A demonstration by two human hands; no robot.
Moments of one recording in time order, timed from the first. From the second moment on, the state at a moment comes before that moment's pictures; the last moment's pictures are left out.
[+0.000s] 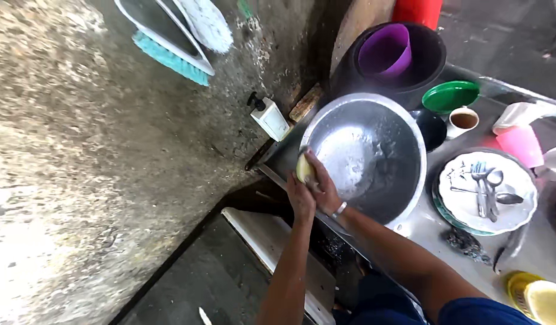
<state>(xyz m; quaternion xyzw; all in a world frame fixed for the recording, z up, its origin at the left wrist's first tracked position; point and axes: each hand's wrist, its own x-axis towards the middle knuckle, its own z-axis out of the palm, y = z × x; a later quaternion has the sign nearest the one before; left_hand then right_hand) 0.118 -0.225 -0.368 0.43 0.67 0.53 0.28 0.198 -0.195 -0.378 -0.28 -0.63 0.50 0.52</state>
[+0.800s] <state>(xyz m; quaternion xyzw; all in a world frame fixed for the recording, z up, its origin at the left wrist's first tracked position) 0.127 -0.234 -0.292 0.55 0.72 0.38 0.18 0.269 -0.008 -0.258 -0.48 -0.84 0.17 0.21</state>
